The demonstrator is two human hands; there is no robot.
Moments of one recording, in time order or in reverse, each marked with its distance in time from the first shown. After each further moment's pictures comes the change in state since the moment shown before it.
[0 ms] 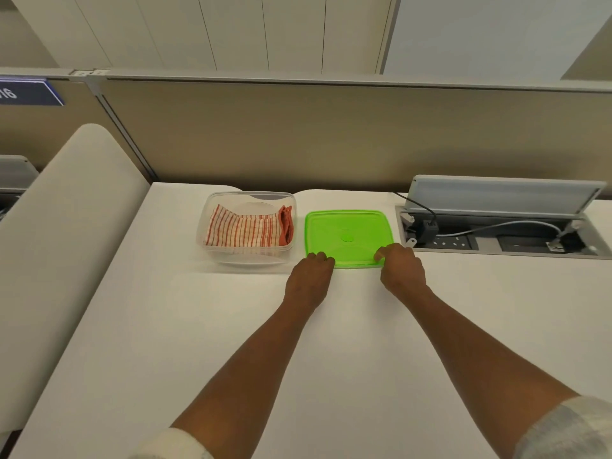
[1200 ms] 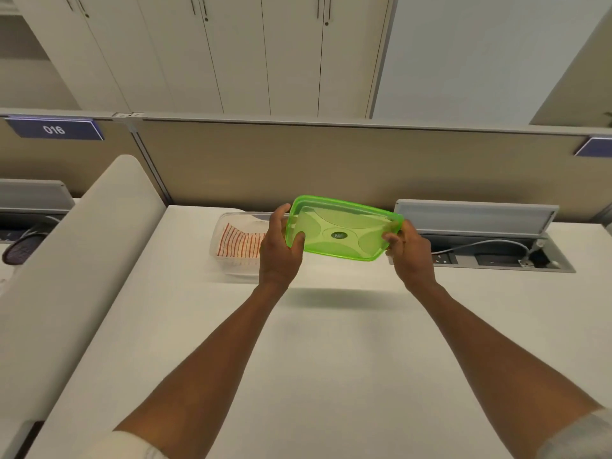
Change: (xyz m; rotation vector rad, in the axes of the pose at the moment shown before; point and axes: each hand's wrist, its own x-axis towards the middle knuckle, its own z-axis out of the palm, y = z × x) left_hand -0.029 -0.025 -0.088 -0.818 0.759 -0.163; right_hand -0.040 -0.007 -0.095 0.763 0.405 -0.121
